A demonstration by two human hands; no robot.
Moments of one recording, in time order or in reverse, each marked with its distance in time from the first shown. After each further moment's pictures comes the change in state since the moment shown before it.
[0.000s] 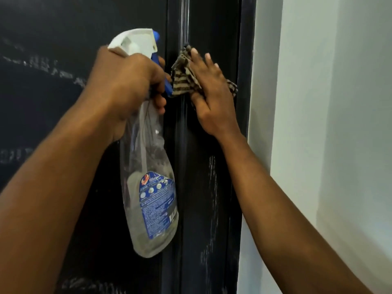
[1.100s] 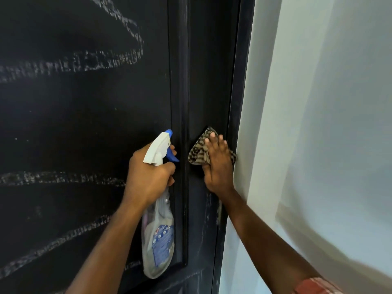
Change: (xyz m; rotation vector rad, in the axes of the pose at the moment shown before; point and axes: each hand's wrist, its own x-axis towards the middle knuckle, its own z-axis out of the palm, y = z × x) left_hand -0.174 -0.147 -0.034 0.105 -0.131 -0.334; right_hand -0.311 -0.051 0.034 -0.105 -0.148 0.307
